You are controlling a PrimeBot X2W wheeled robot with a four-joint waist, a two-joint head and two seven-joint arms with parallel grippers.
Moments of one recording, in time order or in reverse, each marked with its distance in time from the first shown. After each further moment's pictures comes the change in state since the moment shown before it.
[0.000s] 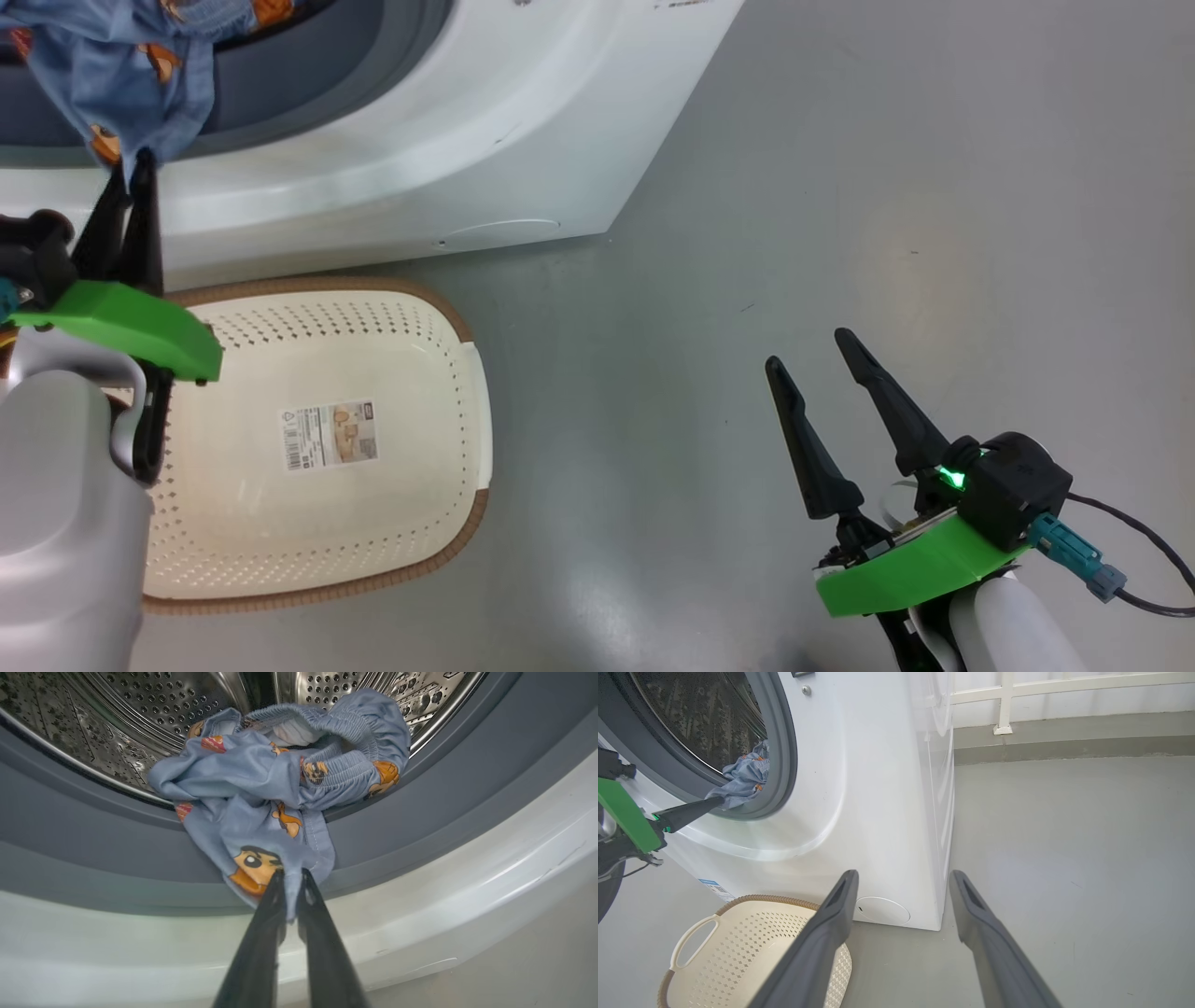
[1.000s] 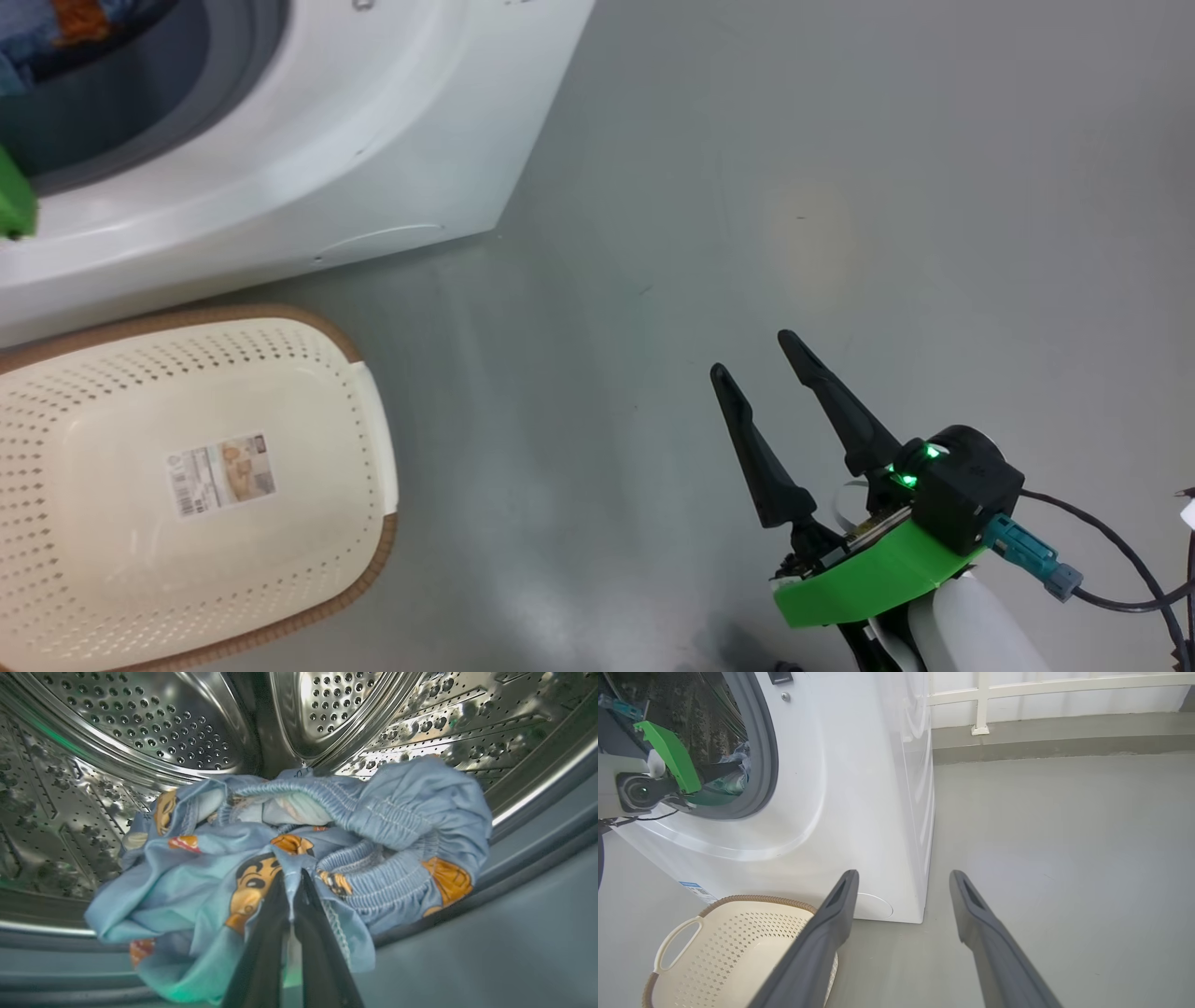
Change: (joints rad) left arm -0.422 0.133 -0.209 0.414 -0.111 0.000 0.037; right arm -0.021 0.022 0.074 -0.002 0.011 0.000 0.000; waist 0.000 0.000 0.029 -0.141
